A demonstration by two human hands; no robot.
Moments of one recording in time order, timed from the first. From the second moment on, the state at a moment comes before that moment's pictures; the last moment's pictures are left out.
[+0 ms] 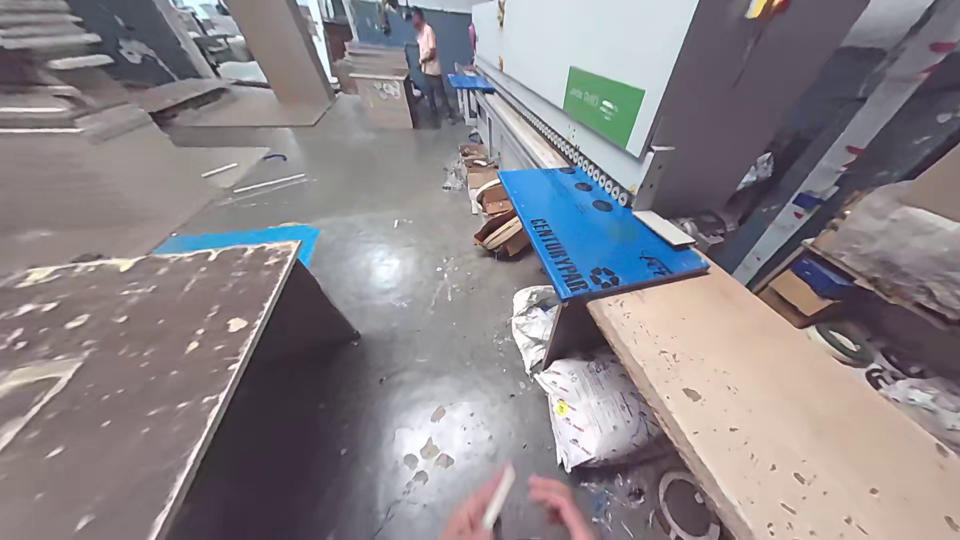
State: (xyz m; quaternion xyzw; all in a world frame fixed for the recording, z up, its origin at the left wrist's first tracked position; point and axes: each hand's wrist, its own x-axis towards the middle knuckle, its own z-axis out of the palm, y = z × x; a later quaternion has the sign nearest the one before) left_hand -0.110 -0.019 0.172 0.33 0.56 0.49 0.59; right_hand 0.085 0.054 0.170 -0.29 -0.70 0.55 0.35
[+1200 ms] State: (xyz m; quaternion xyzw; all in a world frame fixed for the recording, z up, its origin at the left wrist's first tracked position) left_hand -0.028 0.054 0.162 0.68 0.59 0.35 0.26; right_hand 0.118 0.078 0.167 -0.55 -0.52 0.63 0.16
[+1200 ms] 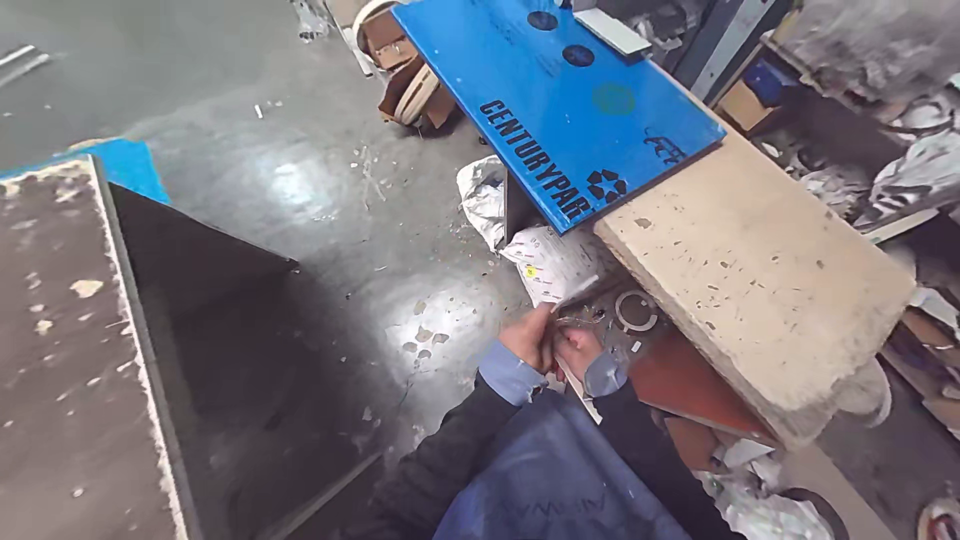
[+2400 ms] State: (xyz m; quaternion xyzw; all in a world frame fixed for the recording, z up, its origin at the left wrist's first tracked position) left_hand -0.092 0.019 0.093 0.52 0.67 0.28 0.44; right_hand 0.214 0.152 0.071 -0.66 -0.07 0.59 0.47
